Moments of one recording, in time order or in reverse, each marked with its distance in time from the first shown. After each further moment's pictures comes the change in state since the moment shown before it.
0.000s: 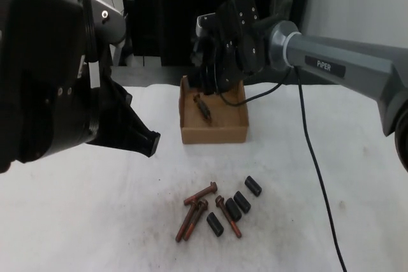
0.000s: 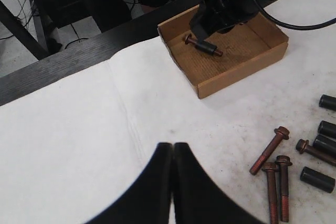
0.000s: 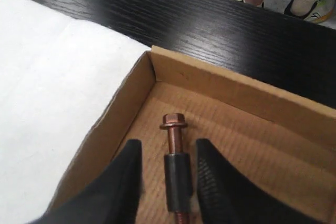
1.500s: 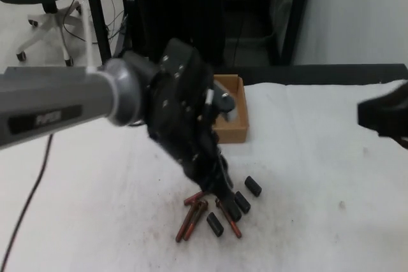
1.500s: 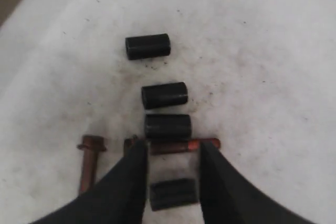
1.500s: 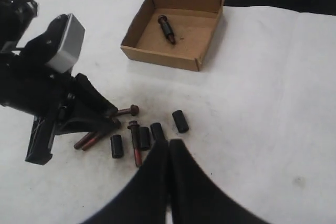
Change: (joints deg) left arm -4.6 42.0 -20.0 2.7 31.4 14.8; right arm -10.0 -82.5 52.2 21.9 -6.5 2.6
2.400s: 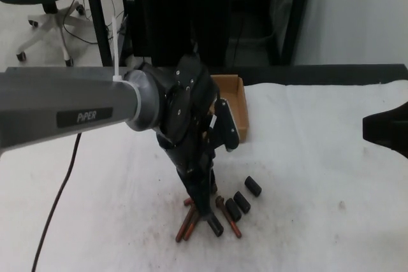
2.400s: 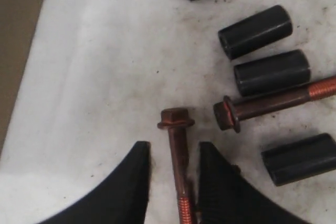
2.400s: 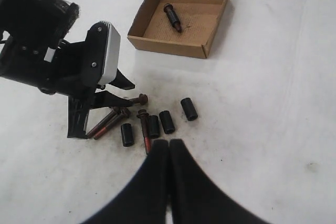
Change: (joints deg) left arm 1.4 7.4 -1.8 -0.8 -12.5 21.4; right arm -3.0 -1.7 2.3 1.4 -5.2 0.0
